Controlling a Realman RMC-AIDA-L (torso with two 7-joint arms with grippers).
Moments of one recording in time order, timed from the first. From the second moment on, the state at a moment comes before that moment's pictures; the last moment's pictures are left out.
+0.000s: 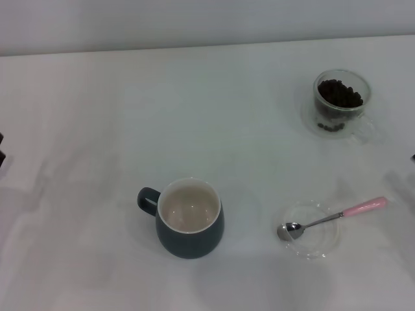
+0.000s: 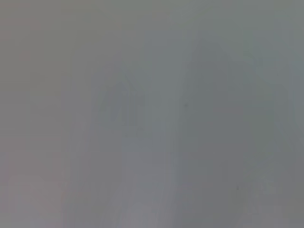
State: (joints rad) left arm -0.28 -2.08 -0.77 0.00 -0.67 -1.51 2.79; right arm 0.08 2.00 -0.09 -0.12 1.33 1.54 -1.71
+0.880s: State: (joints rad) left arm -0.34 -2.08 -0.77 0.00 -0.71 -1.49 2.81; right arm 0.07 2.00 -0.14 -0.02 1.22 1.50 -1.65
